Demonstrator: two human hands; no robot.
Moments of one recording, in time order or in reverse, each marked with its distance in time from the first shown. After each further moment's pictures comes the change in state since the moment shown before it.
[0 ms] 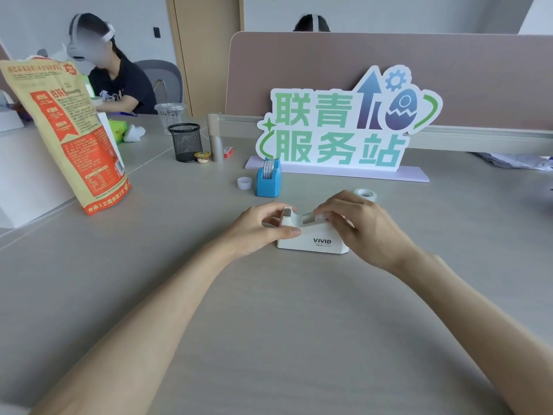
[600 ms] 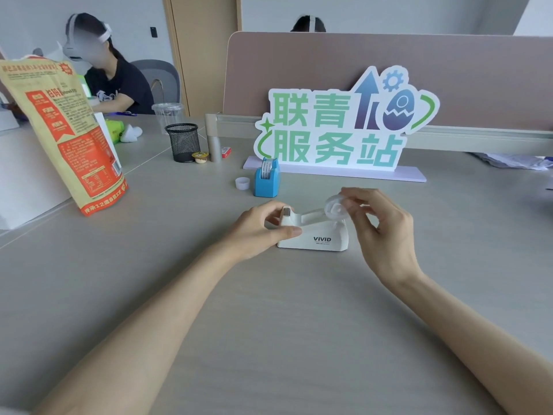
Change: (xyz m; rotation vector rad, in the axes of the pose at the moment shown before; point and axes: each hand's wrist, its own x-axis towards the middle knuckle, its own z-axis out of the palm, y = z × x) left_hand 0.001 -0.004 0.004 0.072 0.060 0.034; right_hand -0.016 -0.014 0.005 0.265 0.475 0.214
